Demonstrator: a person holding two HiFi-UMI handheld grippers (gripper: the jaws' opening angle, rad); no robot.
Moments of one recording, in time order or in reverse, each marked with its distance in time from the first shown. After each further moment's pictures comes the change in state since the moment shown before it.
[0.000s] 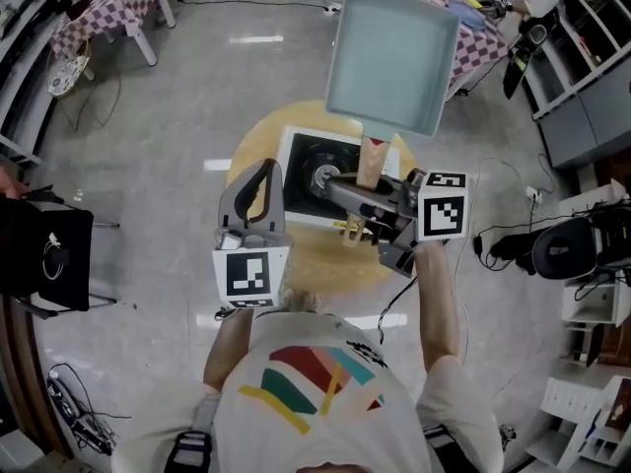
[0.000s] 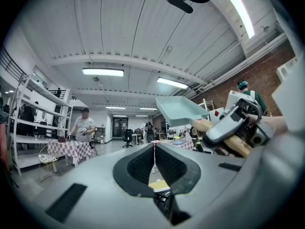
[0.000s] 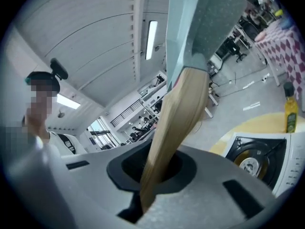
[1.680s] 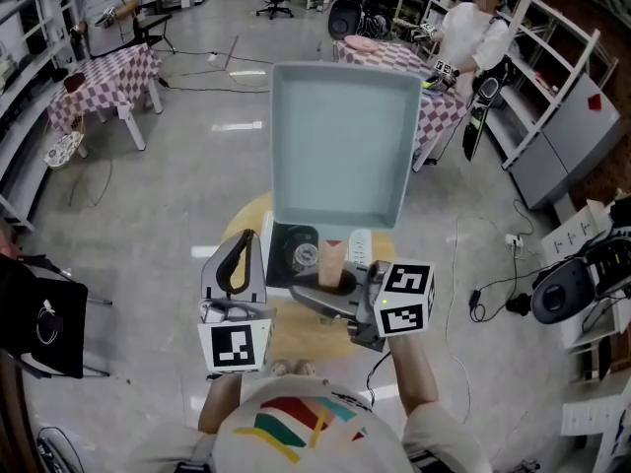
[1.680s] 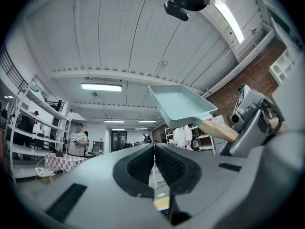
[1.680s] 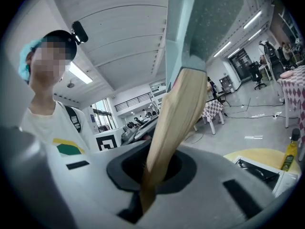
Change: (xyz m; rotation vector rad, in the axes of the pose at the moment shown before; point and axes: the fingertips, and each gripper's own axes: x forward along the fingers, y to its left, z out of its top) left arm -0.010 -0.013 0.088 0.026 -0.102 -0.014; right arm -0.003 0.083 0.002 -0.338 0.033 0.007
